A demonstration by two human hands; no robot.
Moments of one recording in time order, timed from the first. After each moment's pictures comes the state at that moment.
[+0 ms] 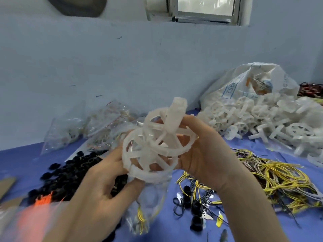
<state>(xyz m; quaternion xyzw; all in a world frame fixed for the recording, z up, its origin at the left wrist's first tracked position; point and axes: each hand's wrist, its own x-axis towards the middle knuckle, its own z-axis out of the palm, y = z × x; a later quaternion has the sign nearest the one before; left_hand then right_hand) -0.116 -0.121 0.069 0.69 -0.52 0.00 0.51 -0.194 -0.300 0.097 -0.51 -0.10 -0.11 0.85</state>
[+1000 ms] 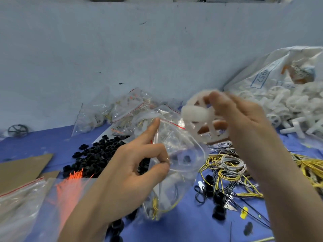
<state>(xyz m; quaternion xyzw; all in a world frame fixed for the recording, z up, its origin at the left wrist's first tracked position) -0.116 -0.109 0.067 0.73 -0.49 -0.01 0.47 -0.200 -0.290 0.098 -0.72 0.04 -0.40 0.56</state>
